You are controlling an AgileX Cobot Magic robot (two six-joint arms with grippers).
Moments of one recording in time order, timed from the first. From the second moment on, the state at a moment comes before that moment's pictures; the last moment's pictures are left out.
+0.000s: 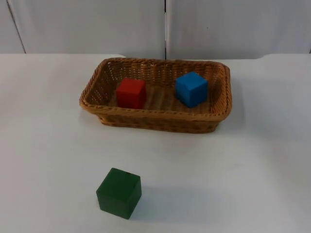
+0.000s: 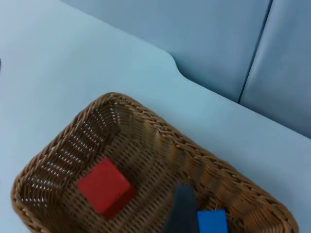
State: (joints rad) right arm 0.44 2.07 -2.05 0.18 0.82 -0.19; left arm -0.19 1.86 -1.48 -0.96 0.61 1.02
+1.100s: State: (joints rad) right arm 0.44 1.87 -1.65 0.21 0.67 -0.23; left arm -0.19 1.67 -1.29 -0.82 0.64 0.90
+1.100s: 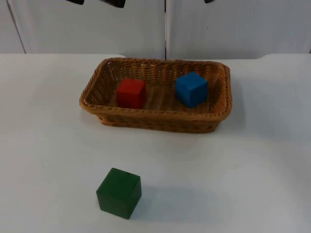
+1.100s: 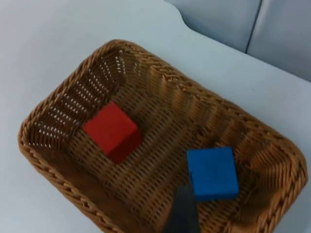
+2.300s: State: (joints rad) right arm 0.44 1.19 -1.04 0.21 0.48 -0.25; left arm -0.19 1.13 -0.90 -0.82 0.65 0.89
